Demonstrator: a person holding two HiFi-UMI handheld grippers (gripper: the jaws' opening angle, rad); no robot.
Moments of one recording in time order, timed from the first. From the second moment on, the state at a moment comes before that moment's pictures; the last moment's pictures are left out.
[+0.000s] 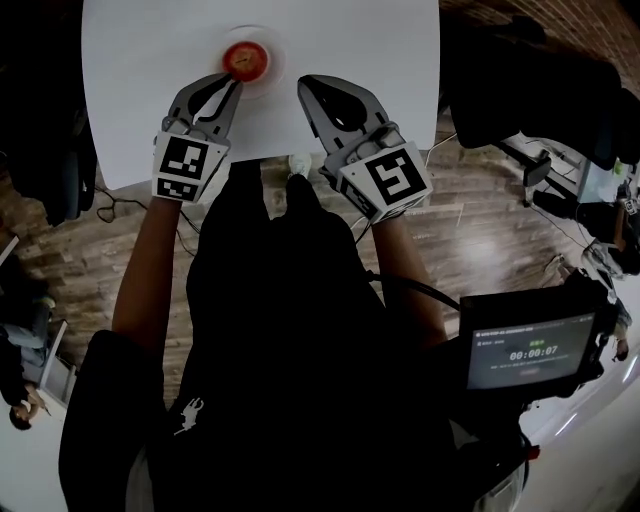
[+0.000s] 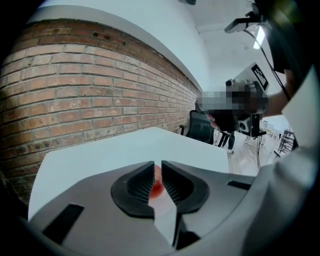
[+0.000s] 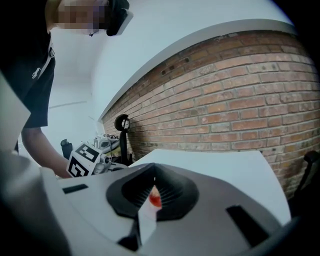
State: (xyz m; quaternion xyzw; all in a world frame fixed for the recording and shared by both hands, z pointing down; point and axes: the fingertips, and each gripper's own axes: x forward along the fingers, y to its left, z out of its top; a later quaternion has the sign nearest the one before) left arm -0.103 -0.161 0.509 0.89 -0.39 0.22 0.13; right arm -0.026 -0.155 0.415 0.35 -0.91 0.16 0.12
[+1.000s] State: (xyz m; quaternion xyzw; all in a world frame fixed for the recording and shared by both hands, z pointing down) left arm -0.105 -0.163 0.554 0.87 -0.38 0.28 0.13; right arm -0.021 -0.149 0.423 0.35 -0.91 0.17 0.14
